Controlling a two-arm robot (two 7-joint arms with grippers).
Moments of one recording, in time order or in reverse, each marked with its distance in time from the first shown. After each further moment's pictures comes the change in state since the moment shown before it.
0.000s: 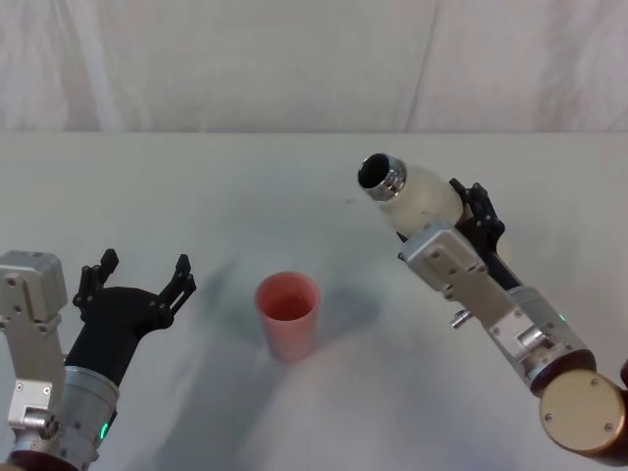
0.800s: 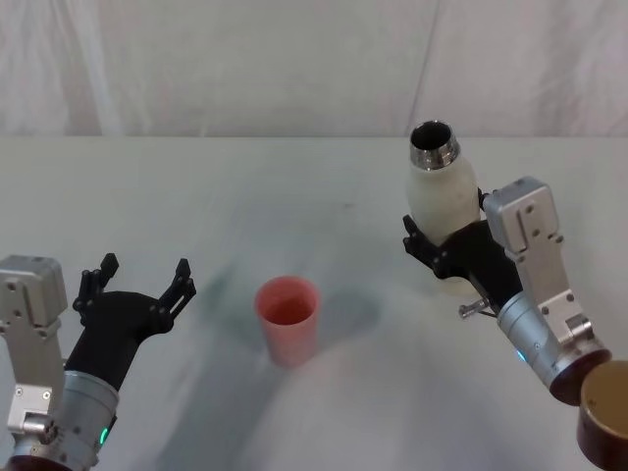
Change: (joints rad) left arm 0.000 0.000 0.000 0.000 0.000 0.000 0.000; right arm -0.018 -0.044 0.091 0.005 0.375 -0.035 0.071
